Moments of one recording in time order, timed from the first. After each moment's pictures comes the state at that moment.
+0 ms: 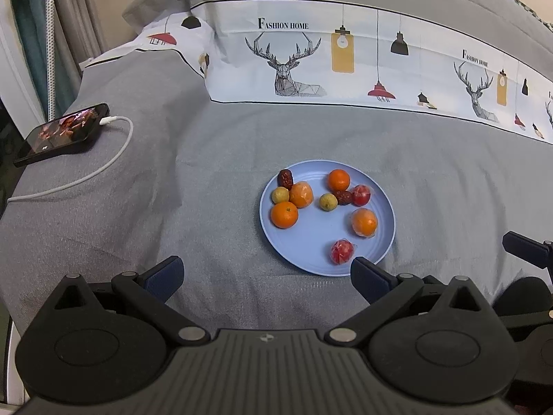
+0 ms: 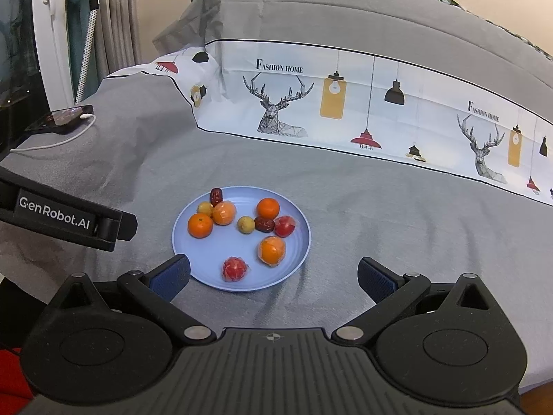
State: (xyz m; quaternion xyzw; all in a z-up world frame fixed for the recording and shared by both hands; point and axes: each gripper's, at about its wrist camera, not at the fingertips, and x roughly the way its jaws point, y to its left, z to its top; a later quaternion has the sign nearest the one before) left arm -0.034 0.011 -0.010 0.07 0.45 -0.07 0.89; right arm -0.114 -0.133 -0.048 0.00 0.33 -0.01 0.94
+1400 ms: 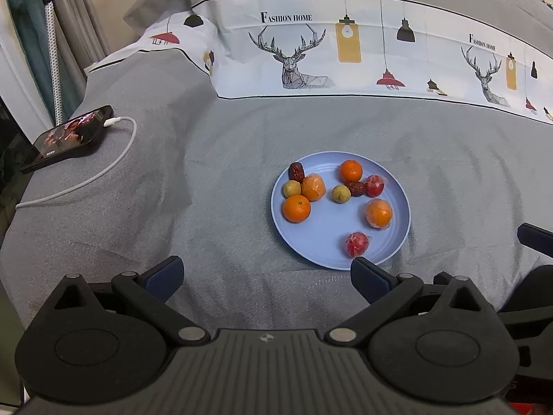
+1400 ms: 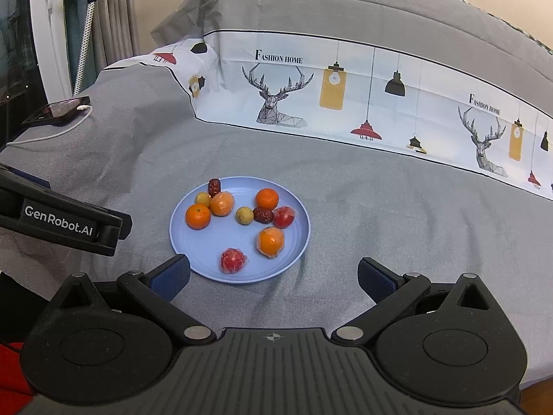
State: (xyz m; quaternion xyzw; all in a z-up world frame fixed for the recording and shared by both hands) left arm -0.032 0.007 -0.018 0.10 0.45 -0.06 0.89; right arm -0.112 -0.137 -0.054 0.00 0.34 -0.01 0.94
